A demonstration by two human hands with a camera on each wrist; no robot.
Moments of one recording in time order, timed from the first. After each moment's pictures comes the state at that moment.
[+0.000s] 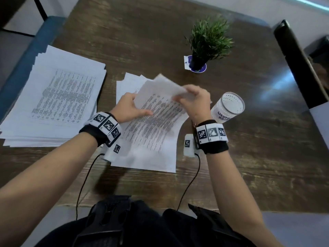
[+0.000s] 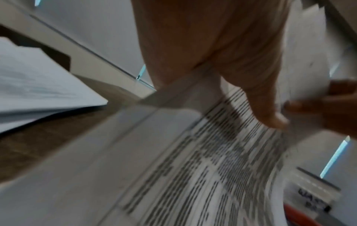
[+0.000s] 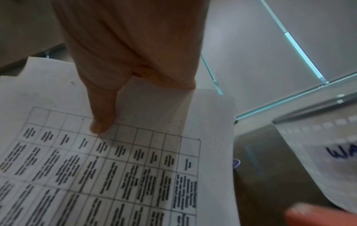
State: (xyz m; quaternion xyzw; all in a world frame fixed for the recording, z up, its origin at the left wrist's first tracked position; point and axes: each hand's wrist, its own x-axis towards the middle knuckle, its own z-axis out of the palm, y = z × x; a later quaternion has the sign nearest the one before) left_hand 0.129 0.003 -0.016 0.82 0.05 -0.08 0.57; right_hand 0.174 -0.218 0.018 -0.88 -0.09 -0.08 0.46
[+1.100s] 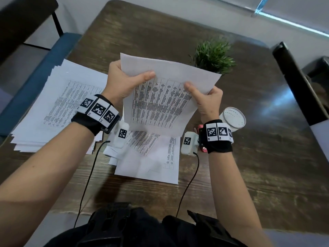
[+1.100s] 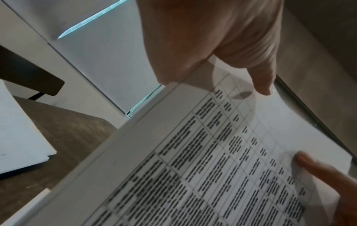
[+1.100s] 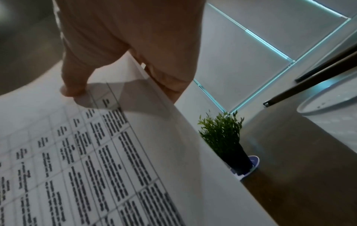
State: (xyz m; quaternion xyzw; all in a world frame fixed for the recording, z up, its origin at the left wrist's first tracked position) left_hand 0.138 0.024 0.084 0.66 0.02 0.18 0.73; right_hand 0.183 -0.204 0.072 -0.68 -0.06 -0.06 0.73
